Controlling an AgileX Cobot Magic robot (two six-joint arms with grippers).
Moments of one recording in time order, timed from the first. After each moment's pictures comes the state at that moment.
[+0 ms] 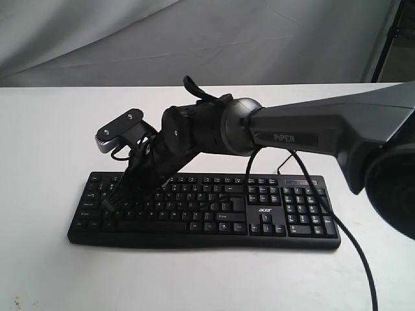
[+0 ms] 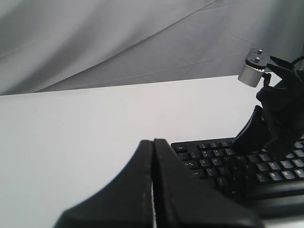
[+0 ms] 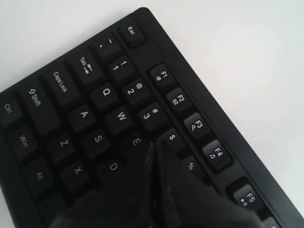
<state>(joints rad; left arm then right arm) -0.17 0.00 0.00 0.04 0.26 -0.02 0.79 2.26 -1.62 0.33 0.46 -0.41</state>
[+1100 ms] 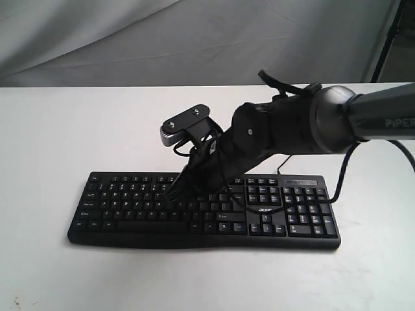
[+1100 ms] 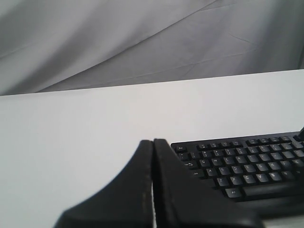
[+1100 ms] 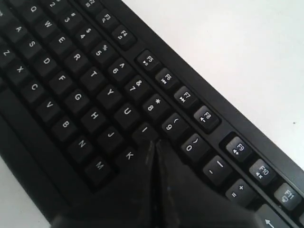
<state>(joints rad) -0.17 0.00 0.00 0.04 0.26 -0.02 0.69 1.99 -1.23 0.33 0.36 -0.34</state>
